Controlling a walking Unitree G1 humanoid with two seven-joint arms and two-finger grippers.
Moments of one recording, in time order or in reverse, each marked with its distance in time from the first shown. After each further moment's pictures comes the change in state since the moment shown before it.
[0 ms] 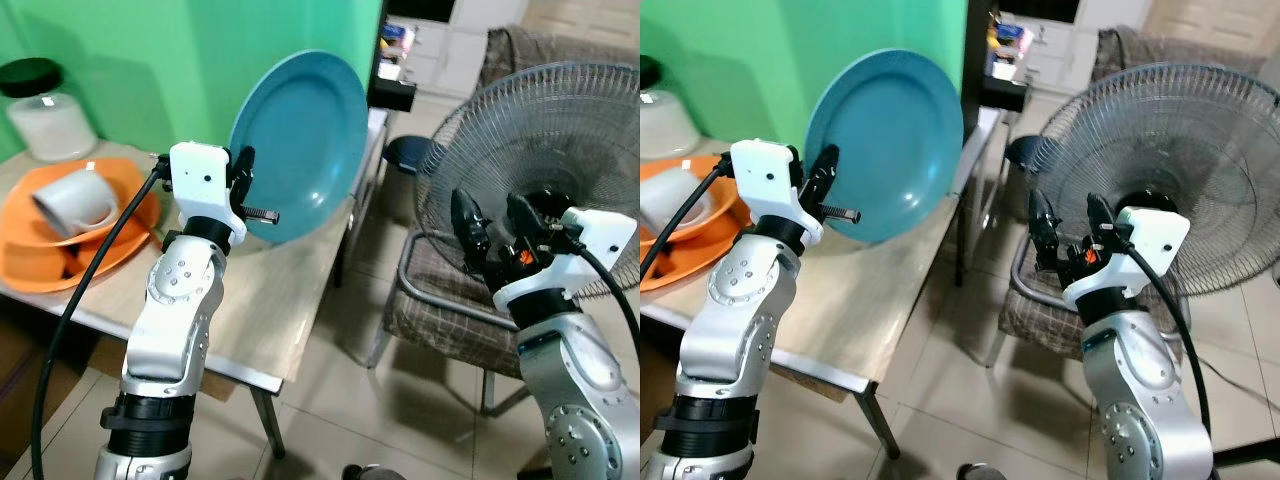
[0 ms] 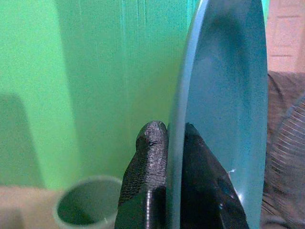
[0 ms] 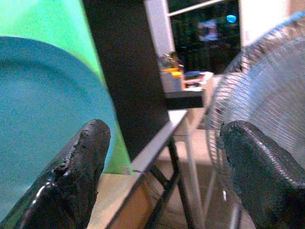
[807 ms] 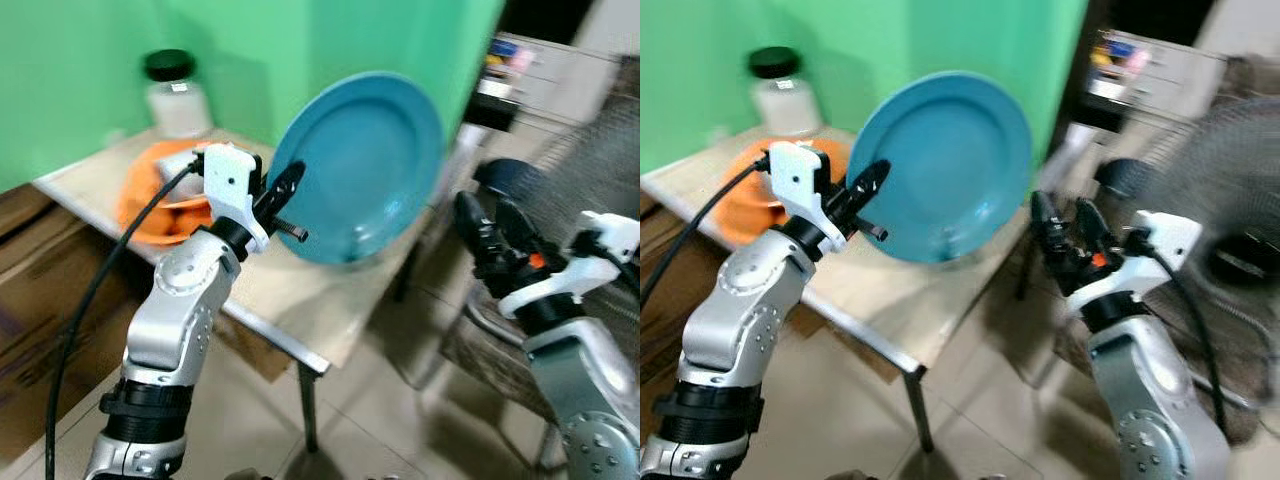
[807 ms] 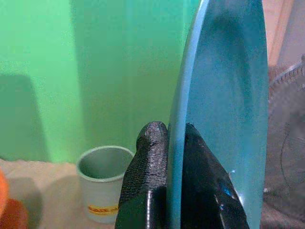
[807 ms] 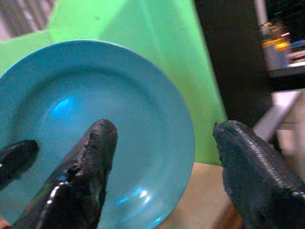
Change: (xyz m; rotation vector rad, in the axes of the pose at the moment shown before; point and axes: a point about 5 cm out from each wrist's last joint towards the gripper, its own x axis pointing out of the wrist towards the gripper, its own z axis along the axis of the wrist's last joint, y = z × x) left arm 0.005 -0.020 -0.009 -0.141 0.098 -0.359; right arm -0.004 0.001 0.005 0.118 0.028 0.094
